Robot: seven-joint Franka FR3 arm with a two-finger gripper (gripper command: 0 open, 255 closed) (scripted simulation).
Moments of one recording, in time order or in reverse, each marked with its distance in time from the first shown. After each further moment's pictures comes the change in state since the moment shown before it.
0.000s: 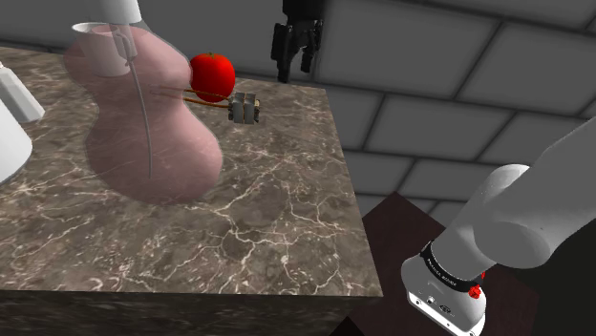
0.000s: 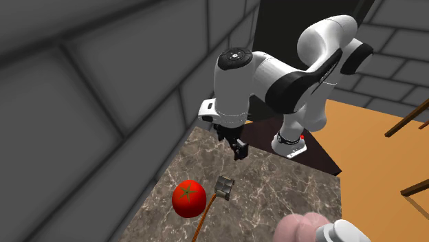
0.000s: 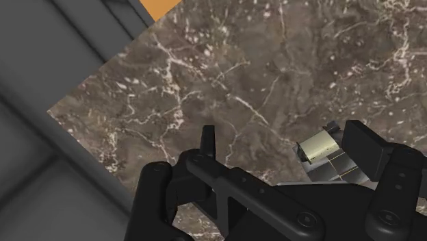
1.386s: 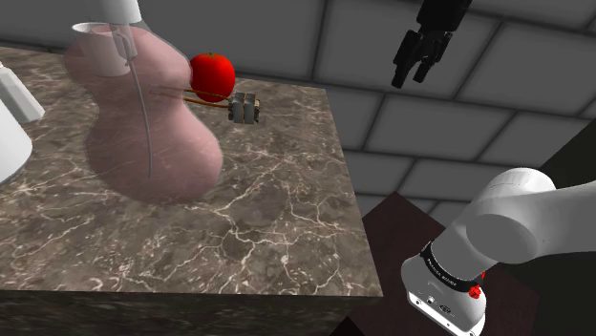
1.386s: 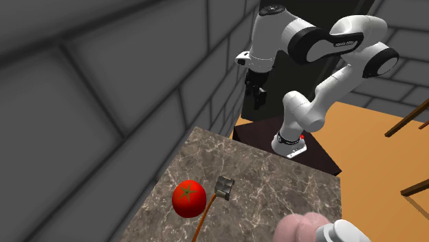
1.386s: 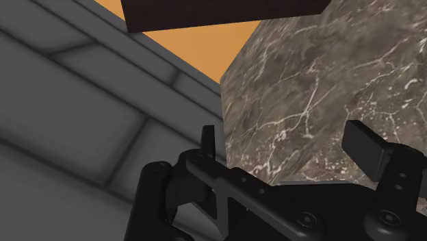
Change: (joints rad) arm -0.157 -0.620 -0.206 -0.460 -0.037 -0.127 0.005
